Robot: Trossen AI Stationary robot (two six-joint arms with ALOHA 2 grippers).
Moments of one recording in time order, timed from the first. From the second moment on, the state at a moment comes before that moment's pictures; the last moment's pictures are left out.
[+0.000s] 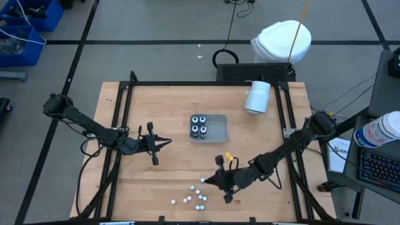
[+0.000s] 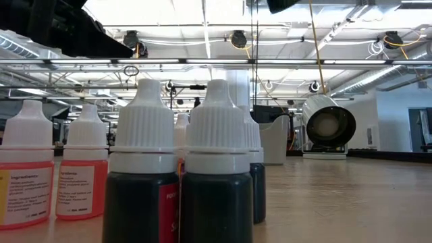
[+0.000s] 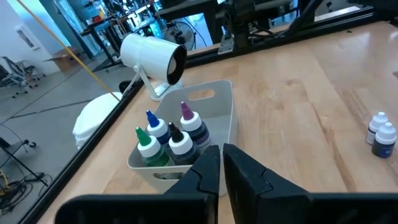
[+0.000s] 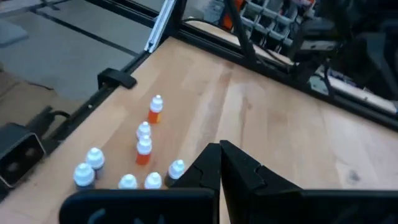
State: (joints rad) left arm -0.47 0.98 0.35 0.34 -0.68 0.11; right arm 0.58 1.70 0.99 0.31 0.39 -0.11
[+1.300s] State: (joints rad) left arm -0.47 0.98 0.35 0.35 -0.68 0.10; right arm 0.48 1.84 0.87 0.42 0.26 0.08
